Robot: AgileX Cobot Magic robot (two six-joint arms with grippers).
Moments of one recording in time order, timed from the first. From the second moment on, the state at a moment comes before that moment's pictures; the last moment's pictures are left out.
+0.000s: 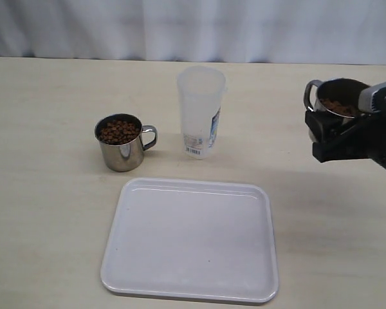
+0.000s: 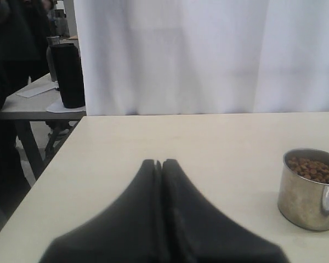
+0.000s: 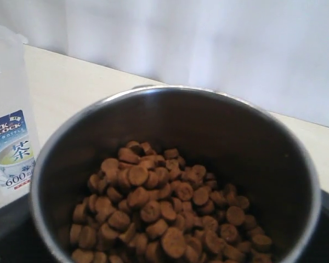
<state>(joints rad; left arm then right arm) 0.03 0.00 0.00 0.02 0.19 0.05 0.20 1.42 -0.34 -0.28 -0.71 0.00</state>
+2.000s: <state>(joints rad) 0.03 0.00 0.00 0.02 0.19 0.05 0.32 1.27 -0.40 0.39 -0.23 -0.47</state>
